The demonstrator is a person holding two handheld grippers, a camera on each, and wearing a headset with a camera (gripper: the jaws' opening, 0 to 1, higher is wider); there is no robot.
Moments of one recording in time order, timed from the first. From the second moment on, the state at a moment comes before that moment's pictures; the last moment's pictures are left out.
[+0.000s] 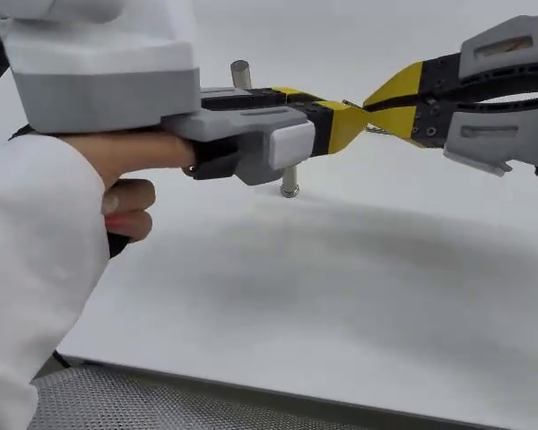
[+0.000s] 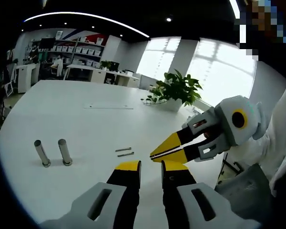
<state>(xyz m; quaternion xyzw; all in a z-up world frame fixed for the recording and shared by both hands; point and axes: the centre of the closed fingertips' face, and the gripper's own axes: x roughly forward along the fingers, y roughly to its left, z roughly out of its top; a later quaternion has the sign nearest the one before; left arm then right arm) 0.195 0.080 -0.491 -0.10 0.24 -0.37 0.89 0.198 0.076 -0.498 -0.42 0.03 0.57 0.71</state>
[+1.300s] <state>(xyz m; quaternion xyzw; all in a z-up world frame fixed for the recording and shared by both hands) 0.196 0.084 -0.488 -0.21 0.24 -0.35 0.88 0.195 0.083 -0.493 -0.47 -0.02 0.55 0.69</state>
